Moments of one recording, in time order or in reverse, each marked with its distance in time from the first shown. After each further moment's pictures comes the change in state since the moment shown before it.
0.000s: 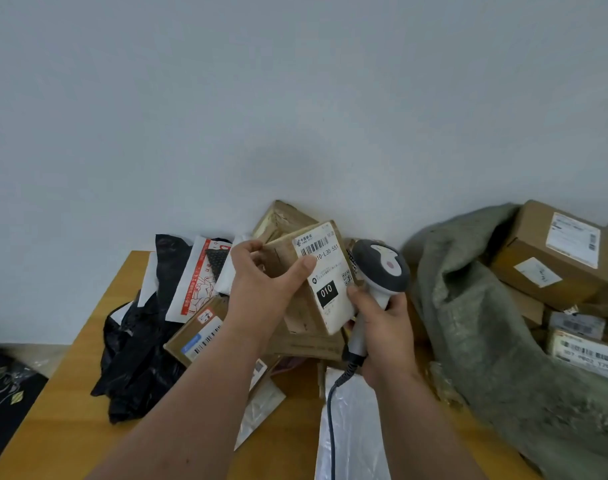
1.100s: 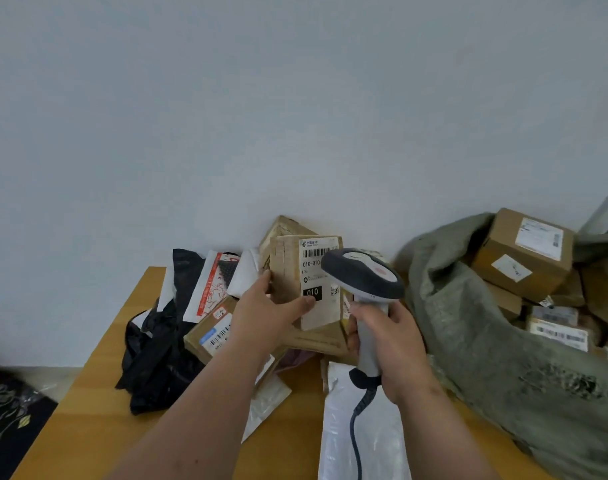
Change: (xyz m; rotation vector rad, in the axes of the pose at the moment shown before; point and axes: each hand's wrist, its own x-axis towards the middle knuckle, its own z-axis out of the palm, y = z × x) left_hand -0.048 -0.021 -0.016 0.242 -0.057 0.003; right_hand -0.075 -0.029 -0.024 -0.251 -0.126 -0.030
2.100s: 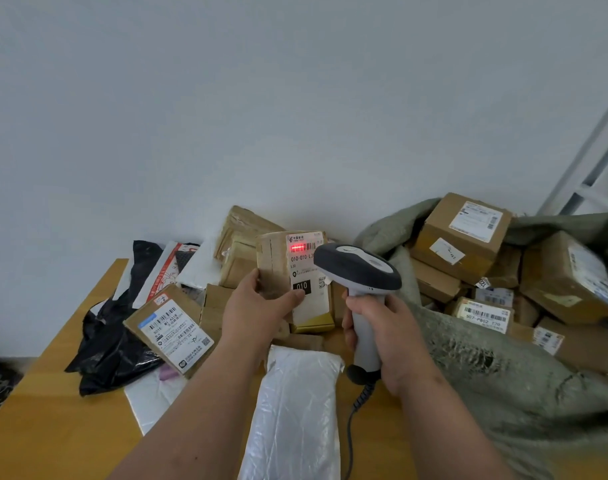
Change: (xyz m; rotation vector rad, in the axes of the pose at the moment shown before) left_hand -0.048 0.036 0.115 -0.008 0.114 -0.047; right_hand -0.003 -0.022 -0.132 0.019 -0.098 0.047
